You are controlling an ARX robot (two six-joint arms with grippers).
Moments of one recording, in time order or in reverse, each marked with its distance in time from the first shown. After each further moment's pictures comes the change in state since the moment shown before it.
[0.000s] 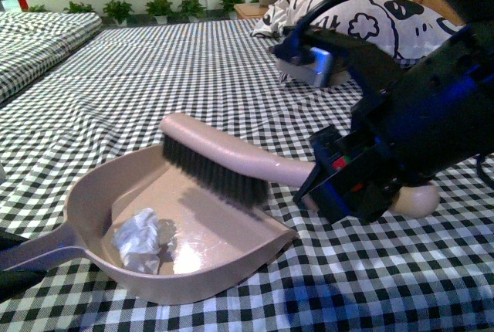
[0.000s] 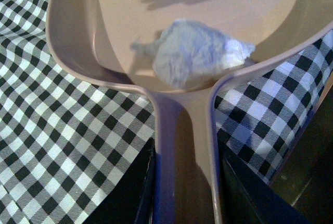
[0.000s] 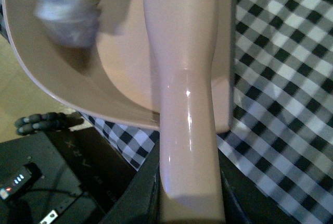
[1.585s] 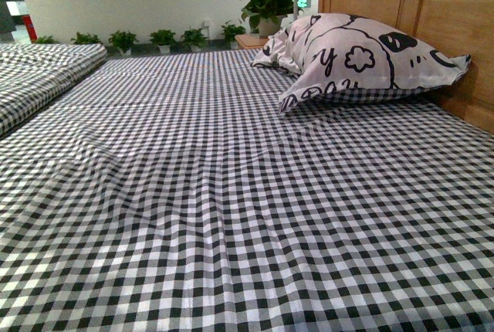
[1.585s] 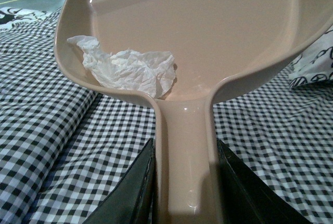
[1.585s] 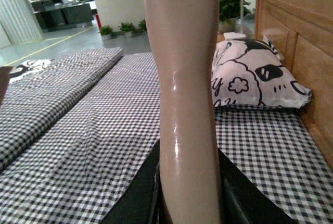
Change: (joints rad) left arm -0.328 -1.085 -0.119 -0.160 -0.907 -0.905; right arm -0.710 -1.082 -0.164 0.023 -0.296 0.440
